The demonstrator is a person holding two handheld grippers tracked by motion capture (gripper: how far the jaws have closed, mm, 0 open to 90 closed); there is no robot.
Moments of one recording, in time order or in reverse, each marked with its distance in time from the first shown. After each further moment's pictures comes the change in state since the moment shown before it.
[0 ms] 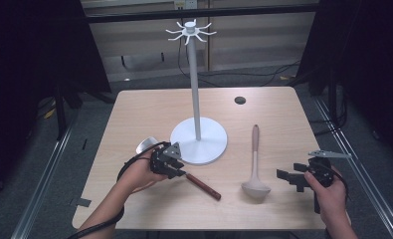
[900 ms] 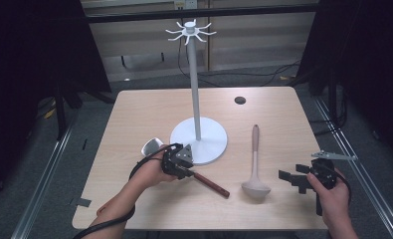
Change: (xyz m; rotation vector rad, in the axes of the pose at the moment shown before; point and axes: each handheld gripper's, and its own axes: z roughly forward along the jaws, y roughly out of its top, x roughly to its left) left arm -0.003 0.019 0.025 0.006 0.010 0.083; right arm 0.001 -0.003 -0.007 -0.016 -0.002 0.011
